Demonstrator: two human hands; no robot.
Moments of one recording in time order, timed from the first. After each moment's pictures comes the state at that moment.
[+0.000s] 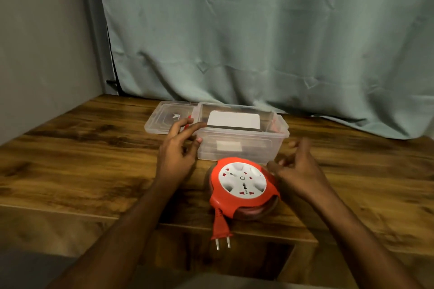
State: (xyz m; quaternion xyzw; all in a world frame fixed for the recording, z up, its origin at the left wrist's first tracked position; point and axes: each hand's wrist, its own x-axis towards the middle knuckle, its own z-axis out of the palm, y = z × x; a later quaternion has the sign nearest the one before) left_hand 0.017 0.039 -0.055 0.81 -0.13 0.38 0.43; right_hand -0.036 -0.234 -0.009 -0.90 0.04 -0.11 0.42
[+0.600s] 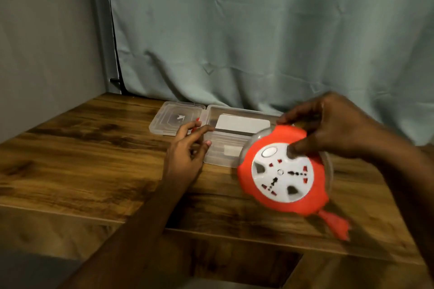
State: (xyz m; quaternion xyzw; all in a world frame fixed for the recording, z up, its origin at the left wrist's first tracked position) left_hand 0.015 0.038 -0.054 0.81 -0.12 0.35 0.46; right_hand -0.044 -0.234 0.123 -0.95 -0.17 -0.07 0.24
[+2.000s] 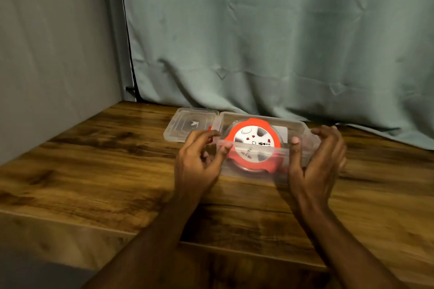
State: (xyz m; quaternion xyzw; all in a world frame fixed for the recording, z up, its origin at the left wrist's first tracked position) left_hand 0.005 0.039 -0.046 0.76 -0.10 0.45 0.46; right_hand 0.019 -0.191 -0.041 -0.79 -0.04 -0.50 0.34
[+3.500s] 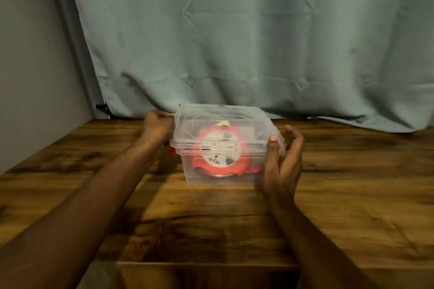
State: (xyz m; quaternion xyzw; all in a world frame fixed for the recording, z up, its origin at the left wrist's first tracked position) left_hand 0.070 0.039 0.048 0.77 0.11 0.20 0.60; right_hand 0.027 -0.194 -0.043 -0.65 -0.03 -0.49 0.58
